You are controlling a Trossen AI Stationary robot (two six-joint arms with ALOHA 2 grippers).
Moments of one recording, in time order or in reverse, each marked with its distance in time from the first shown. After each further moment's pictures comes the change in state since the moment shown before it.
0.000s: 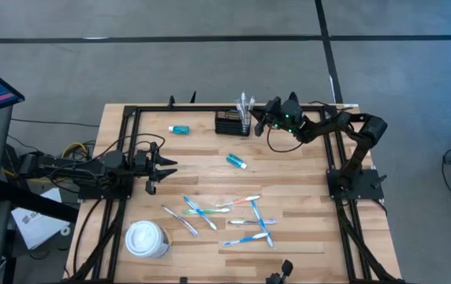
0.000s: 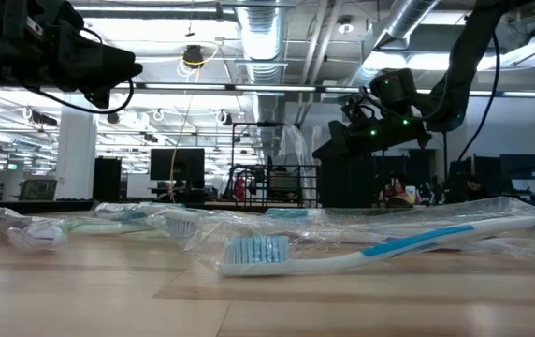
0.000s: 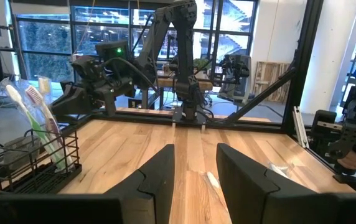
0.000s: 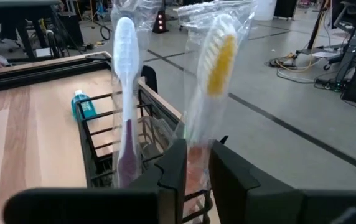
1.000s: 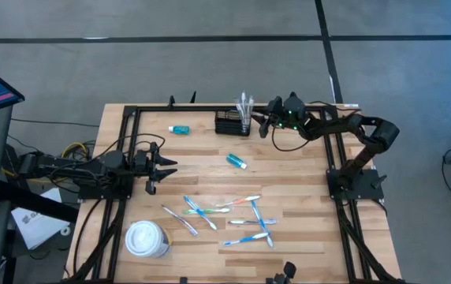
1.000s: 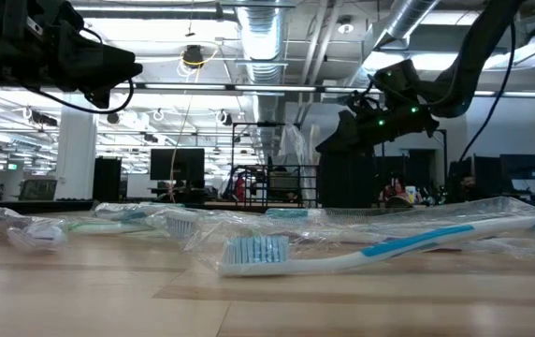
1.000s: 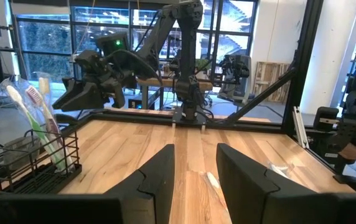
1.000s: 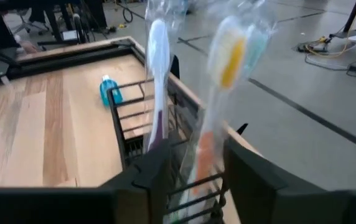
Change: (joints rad) left arm 0.000 0.000 0.000 0.001 0.000 0.000; right arm -0.025 -0.121 0.003 -0.209 -0.125 -0.026
